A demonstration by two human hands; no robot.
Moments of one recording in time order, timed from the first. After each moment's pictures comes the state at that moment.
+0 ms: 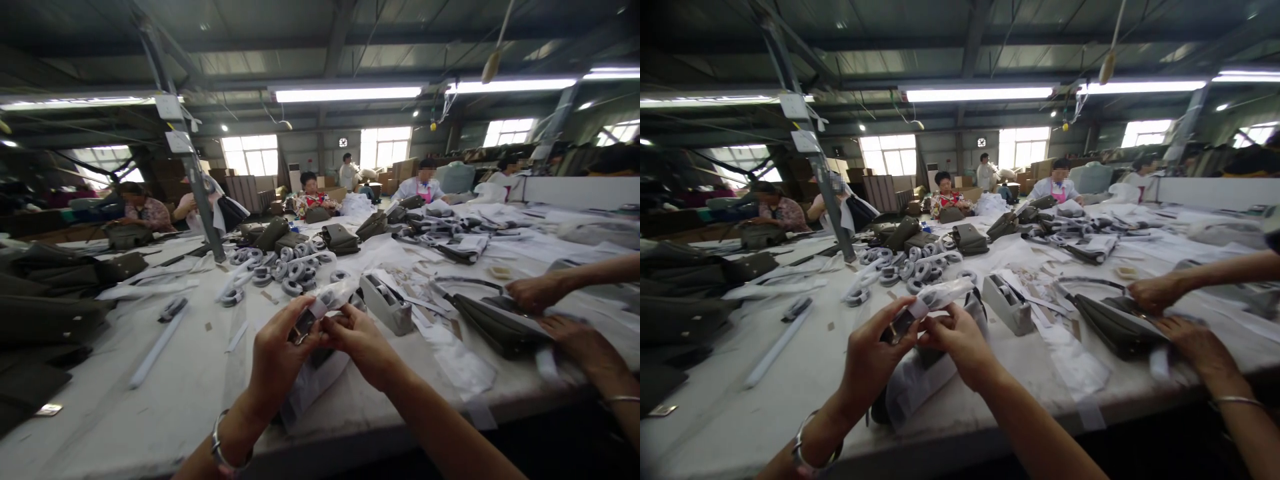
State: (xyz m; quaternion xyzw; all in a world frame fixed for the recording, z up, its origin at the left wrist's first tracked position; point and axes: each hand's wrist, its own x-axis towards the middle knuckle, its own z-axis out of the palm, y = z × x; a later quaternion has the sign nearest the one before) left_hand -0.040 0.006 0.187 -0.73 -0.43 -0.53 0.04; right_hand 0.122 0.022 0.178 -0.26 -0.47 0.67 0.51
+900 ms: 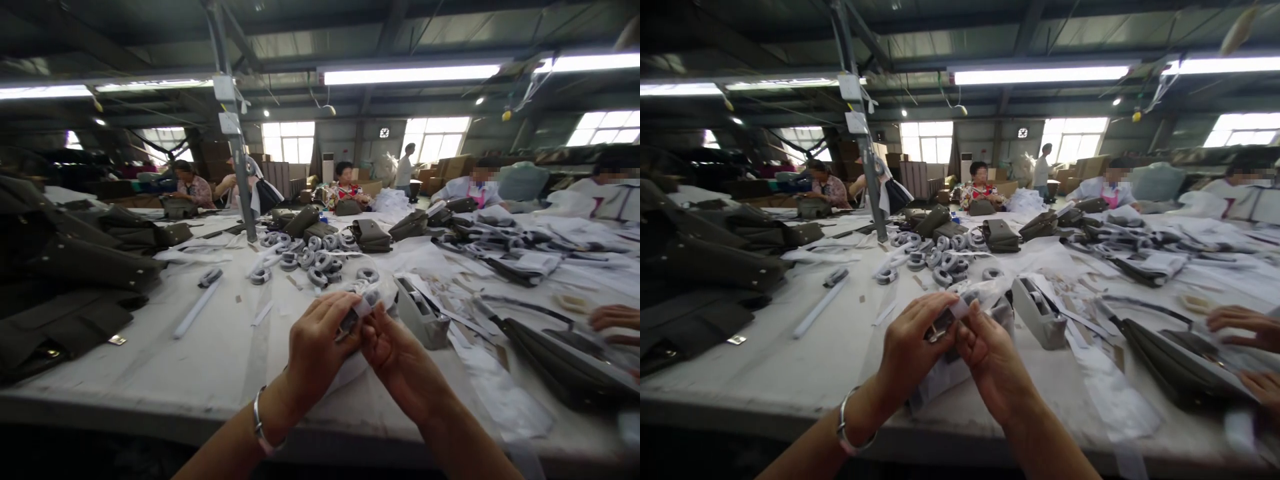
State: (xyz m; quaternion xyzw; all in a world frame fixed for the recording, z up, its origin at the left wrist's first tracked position) left_hand -0.031 0.000 0.188 -0.75 -0.41 -0.52 0.06; right_hand 0.116 0.006 0.193 -0.22 -0.26 0.77 0.54
